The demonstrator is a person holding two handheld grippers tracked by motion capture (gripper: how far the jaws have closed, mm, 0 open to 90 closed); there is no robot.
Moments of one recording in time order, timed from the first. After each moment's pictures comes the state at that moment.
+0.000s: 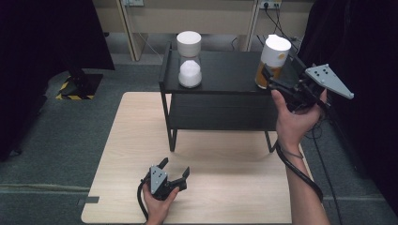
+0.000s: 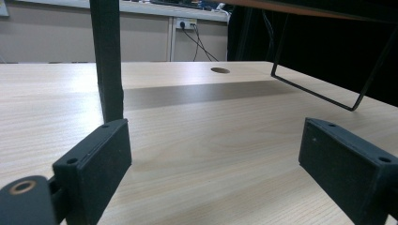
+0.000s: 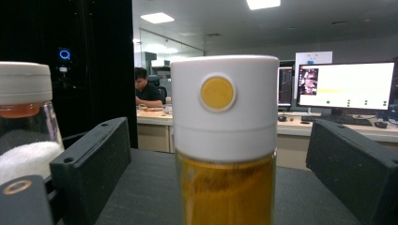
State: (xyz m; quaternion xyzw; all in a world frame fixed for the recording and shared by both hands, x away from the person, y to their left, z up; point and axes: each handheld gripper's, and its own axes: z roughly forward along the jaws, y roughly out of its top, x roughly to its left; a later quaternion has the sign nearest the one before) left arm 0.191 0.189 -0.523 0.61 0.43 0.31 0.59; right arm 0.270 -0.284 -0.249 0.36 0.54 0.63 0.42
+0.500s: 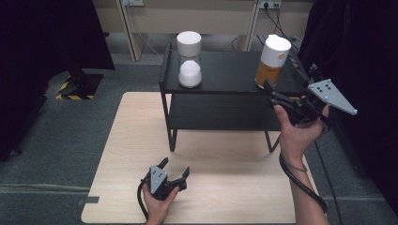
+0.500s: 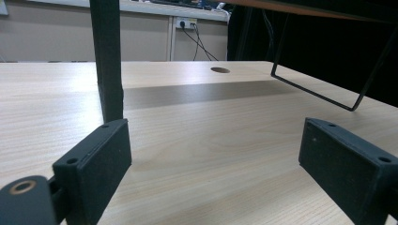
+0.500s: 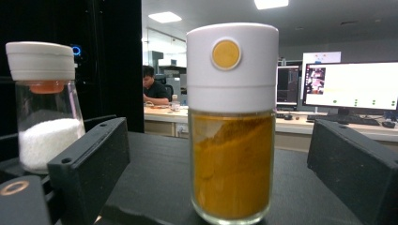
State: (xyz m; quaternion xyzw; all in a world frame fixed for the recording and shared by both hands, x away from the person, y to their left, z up) left arm 0.191 0.189 -0.523 0.61 0.43 0.31 0.59; right arm 0.251 -0.296 -0.269 0.35 0.55 0.64 0.42
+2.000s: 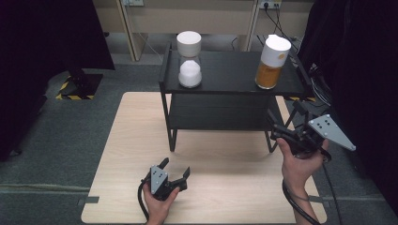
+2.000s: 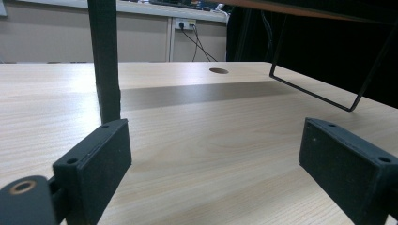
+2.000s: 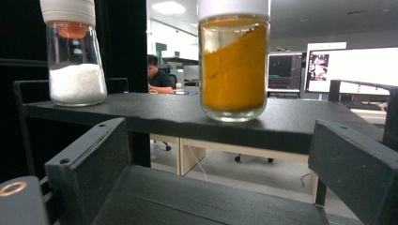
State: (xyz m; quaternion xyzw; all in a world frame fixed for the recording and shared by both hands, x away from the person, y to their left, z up) left arm 0.190 0.188 -0.524 0.61 0.43 0.31 0.59; right arm 0.212 -0.314 -0.325 0.35 0.56 0.63 0.41
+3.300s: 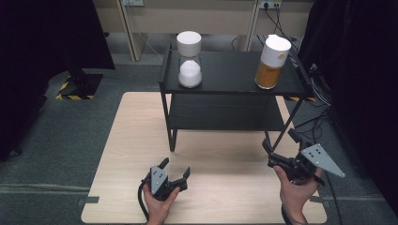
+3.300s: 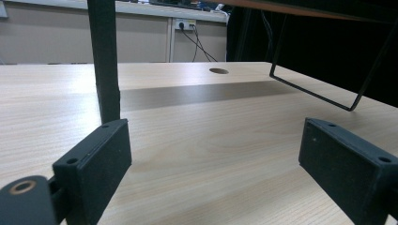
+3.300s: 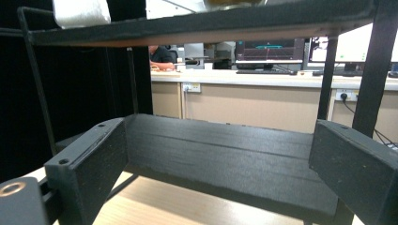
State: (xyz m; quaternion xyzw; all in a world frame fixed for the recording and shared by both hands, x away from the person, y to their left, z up) left arm 0.190 0.188 -0.523 0.61 0.43 0.31 0.59; right arm 0.183 -0.325 -0.384 0.37 0.59 0.61 0.38
